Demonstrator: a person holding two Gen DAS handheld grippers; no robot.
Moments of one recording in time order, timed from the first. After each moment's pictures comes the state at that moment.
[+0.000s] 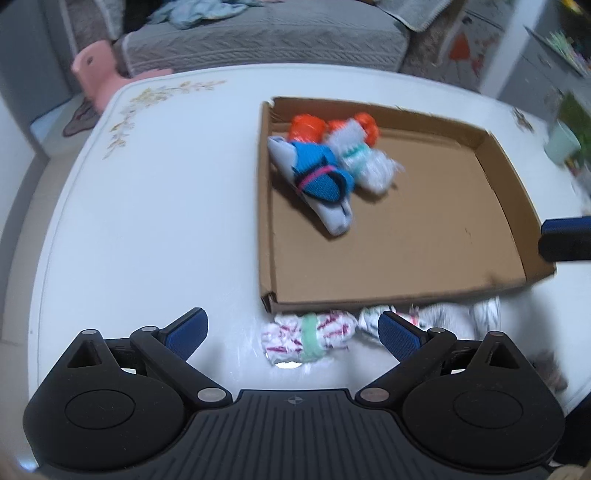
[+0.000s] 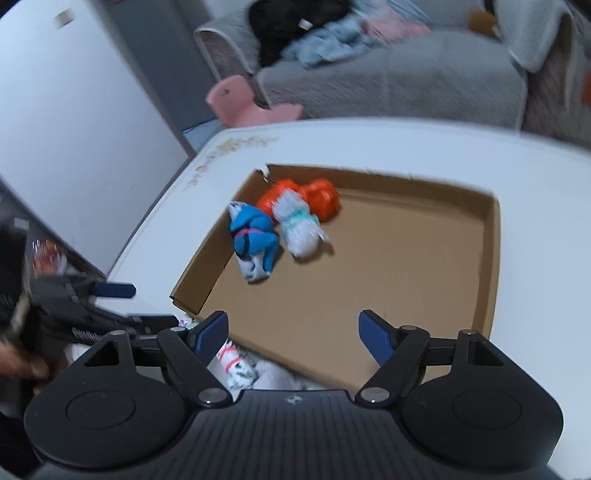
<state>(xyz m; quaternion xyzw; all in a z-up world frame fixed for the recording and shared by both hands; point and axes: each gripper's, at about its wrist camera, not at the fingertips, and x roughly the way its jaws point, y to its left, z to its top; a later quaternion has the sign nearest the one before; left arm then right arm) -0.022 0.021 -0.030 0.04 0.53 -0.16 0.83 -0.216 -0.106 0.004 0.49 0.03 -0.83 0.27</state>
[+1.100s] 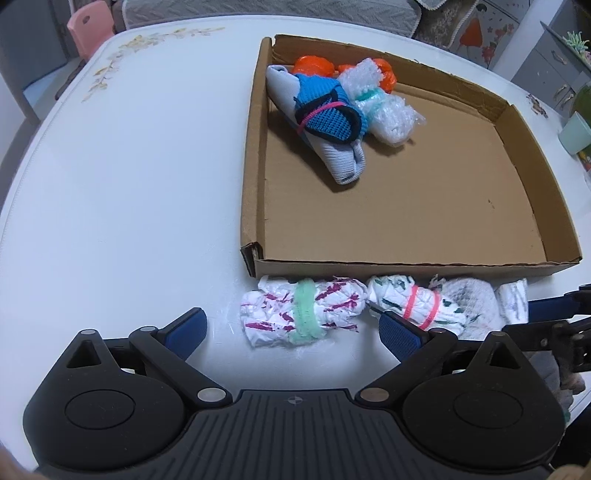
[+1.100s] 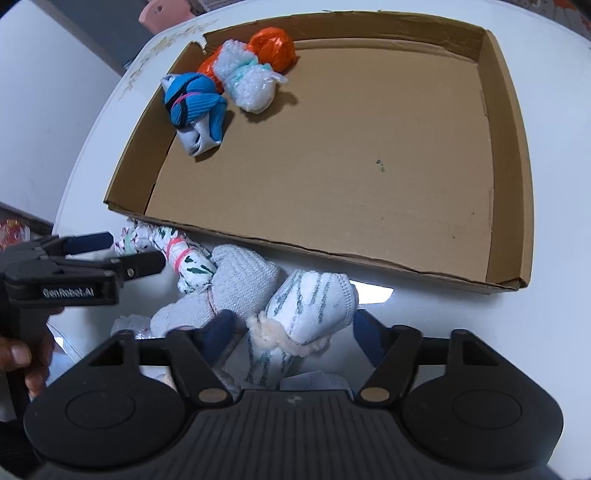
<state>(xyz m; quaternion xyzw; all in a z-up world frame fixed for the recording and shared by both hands) -0.015 0.017 -0.082 0.01 0.57 -0.15 0.81 -0.205 -0.115 -0.075 0.61 0.04 -0.77 0.17</state>
